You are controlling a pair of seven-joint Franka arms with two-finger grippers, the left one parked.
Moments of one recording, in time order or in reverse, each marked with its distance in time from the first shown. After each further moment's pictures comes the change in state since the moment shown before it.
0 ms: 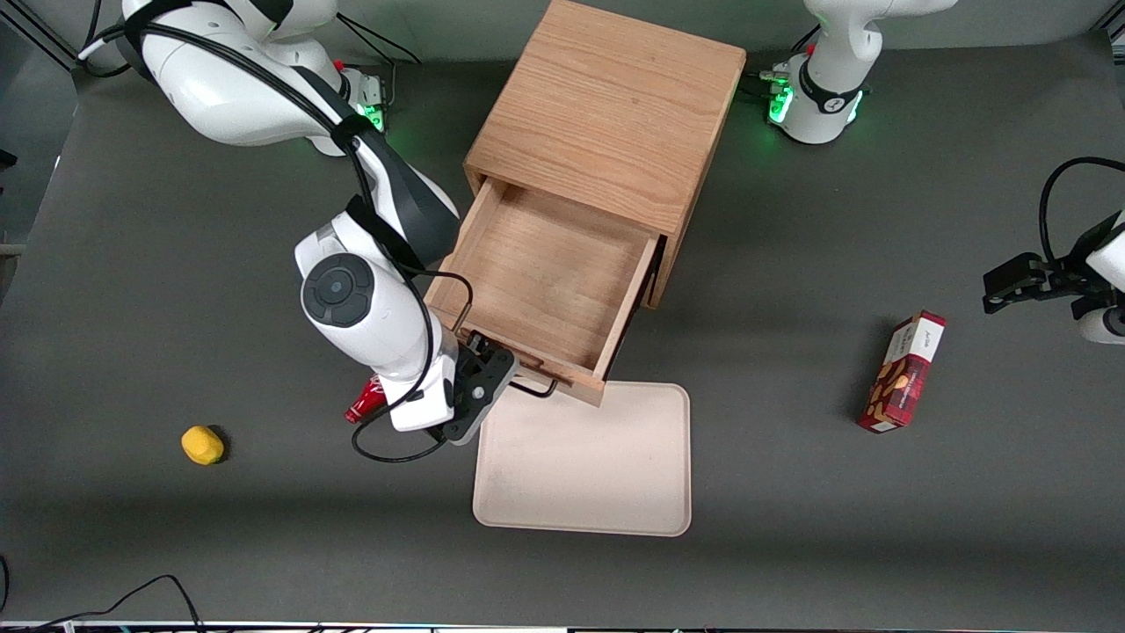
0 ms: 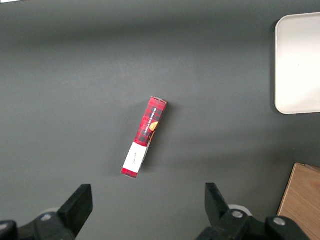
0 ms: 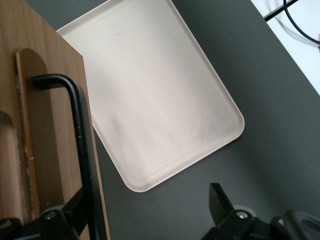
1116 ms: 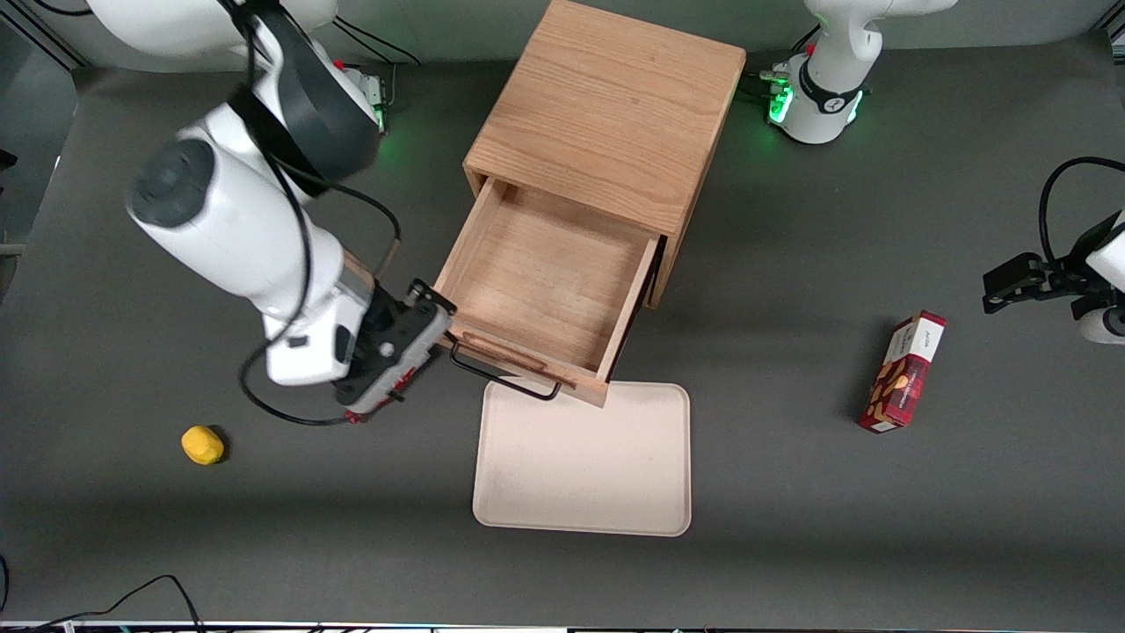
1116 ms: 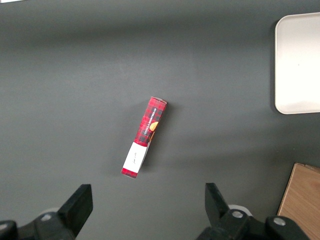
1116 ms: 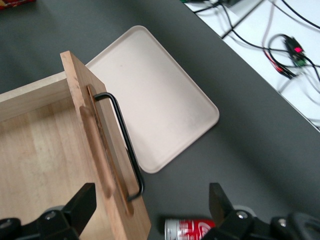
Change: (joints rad) arm -0.027 -0.246 -0.068 0.043 0.144 -0.214 0.121
